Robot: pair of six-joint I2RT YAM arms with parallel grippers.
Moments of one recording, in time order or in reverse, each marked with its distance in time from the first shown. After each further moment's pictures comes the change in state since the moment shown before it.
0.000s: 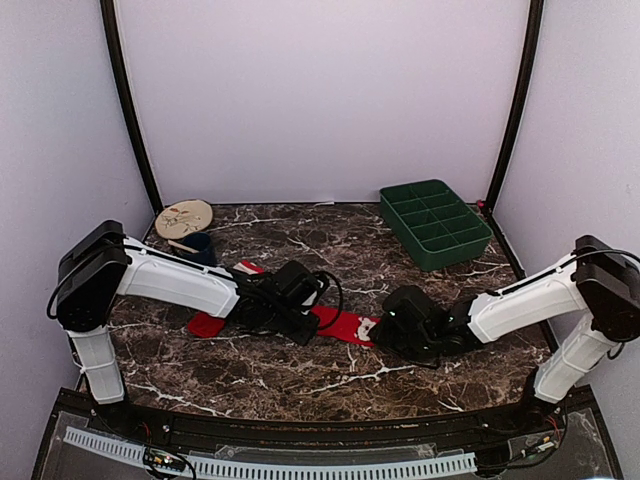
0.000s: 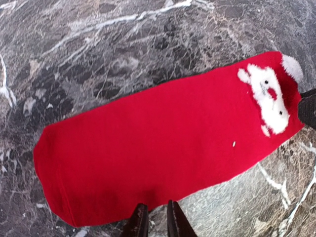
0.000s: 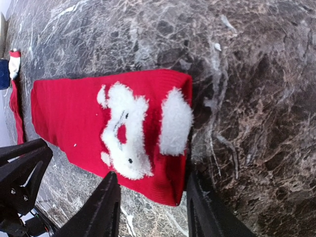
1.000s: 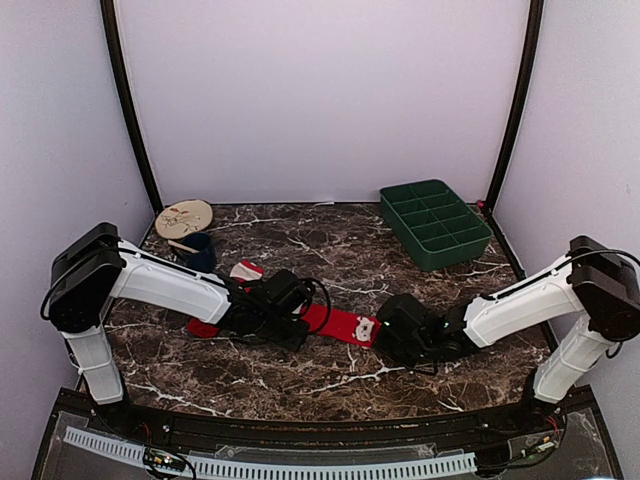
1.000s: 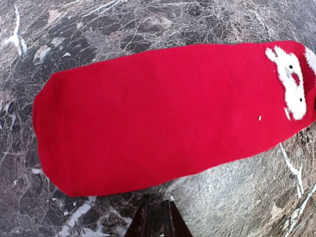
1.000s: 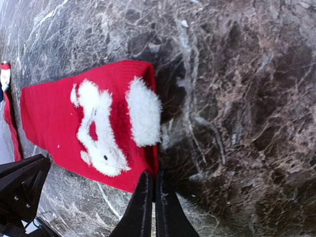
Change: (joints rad) left arm 0.005 -0.037 -0.097 0.005 -0.001 -0.113; right arm 0.048 0.024 0.011 -0.048 0.064 0.126
